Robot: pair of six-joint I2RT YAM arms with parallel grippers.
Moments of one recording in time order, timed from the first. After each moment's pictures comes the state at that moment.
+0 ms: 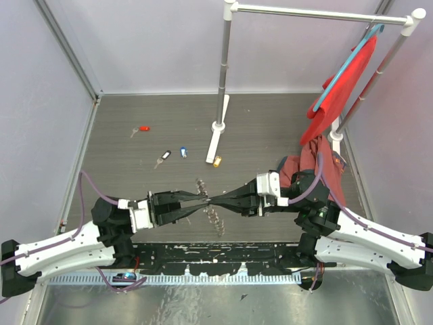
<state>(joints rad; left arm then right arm) -1.16 0.62 0.47 0.71 0.41 0.23 1.13 0.74 0.77 0.27 -0.47 -0.11</state>
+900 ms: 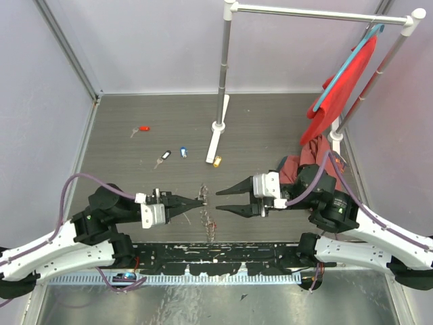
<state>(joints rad) -1.16 0.56 0.66 0.05 0.36 0.36 1.13 0.76 0.98 -0.12 -0.46 -0.25</state>
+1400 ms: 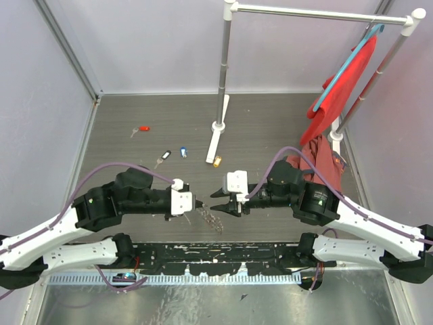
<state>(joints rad) -1.16 0.78 1.01 -0.56 0.27 0.40 1.13 0.89 1.03 -0.37 -0.38 -0.30</state>
